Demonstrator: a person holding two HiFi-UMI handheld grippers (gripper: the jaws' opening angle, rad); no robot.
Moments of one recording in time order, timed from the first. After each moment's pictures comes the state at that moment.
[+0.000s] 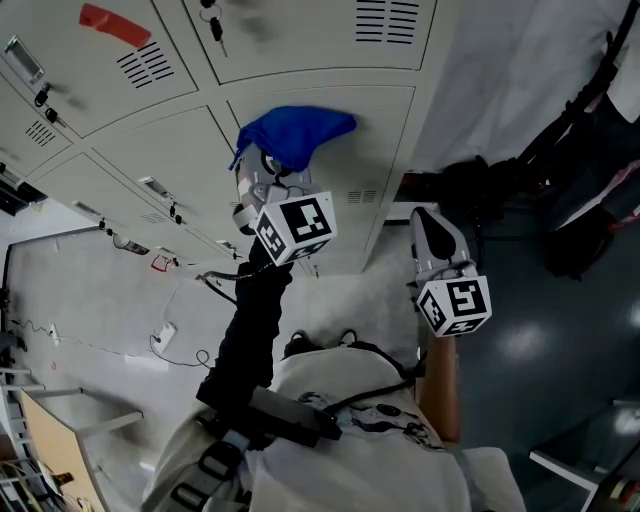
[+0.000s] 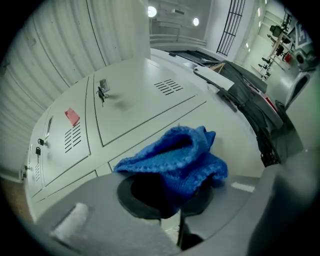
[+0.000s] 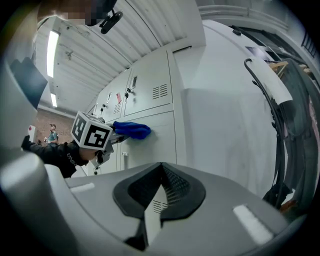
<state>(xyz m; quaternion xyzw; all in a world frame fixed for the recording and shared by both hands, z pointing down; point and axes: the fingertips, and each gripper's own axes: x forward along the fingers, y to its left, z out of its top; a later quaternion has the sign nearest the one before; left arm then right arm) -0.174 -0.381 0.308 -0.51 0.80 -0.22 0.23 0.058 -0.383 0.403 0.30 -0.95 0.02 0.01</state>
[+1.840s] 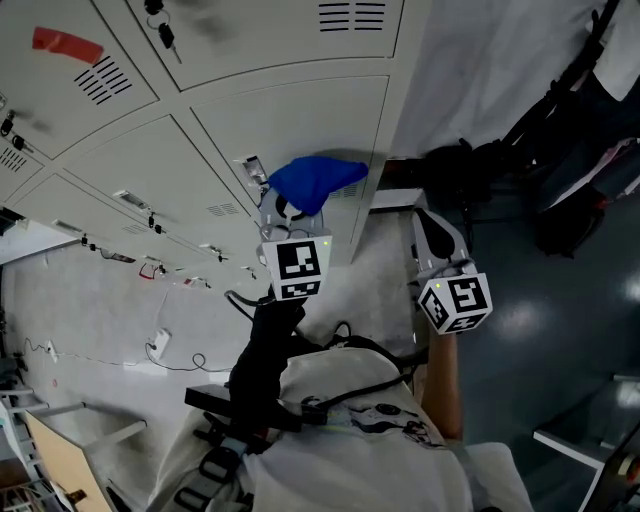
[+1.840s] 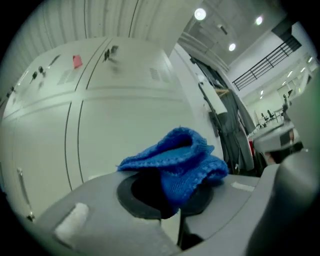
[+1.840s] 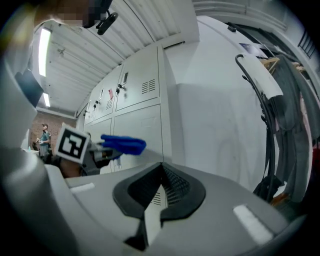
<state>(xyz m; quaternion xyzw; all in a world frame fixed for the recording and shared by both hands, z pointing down) -0.107 -0.382 0.403 -0.65 0.76 -0.09 0.07 0.091 -0.398 0.429 0.33 -0.94 0.04 0.04</state>
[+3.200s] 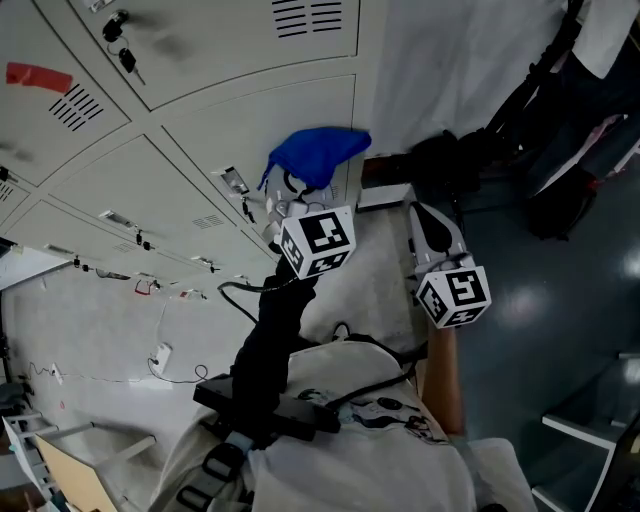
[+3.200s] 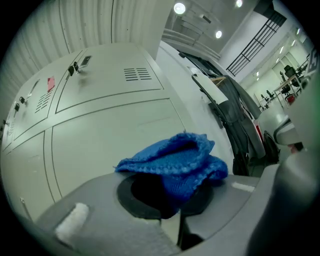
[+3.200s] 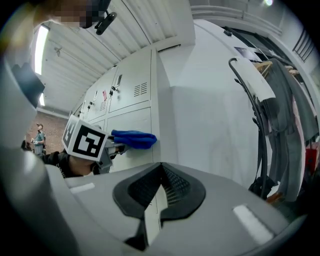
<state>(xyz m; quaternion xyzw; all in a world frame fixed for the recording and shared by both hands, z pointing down) -0.081 -0.437 0.378 -0.61 0.77 -0.15 0.12 0.114 -0.412 0.425 0.35 -0.93 0.04 0.03</state>
